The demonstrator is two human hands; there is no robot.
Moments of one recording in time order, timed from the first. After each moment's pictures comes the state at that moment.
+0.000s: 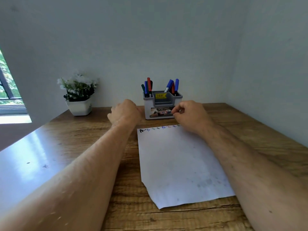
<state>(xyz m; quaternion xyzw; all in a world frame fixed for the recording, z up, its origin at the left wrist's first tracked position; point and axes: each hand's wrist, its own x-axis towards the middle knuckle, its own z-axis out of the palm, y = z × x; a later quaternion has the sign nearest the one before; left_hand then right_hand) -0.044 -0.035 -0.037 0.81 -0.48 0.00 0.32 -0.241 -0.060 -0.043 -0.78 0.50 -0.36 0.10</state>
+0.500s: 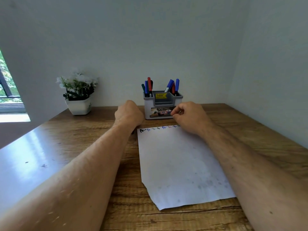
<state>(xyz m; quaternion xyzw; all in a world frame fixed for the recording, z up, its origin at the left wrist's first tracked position) -0.050 -0.032 -0.034 0.80 -0.50 -0.03 0.33 -0.237 -0.060 -0.045 -0.79 0.50 -0.34 0.10</state>
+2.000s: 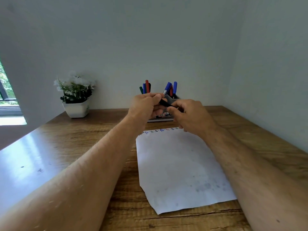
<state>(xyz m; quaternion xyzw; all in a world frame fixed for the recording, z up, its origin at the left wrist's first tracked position) -0.090 -0.020 -0.015 0.46 -0.46 -0.42 0.64 -0.245 -0.044 -0.030 -0.81 0.42 -0.39 0.09</state>
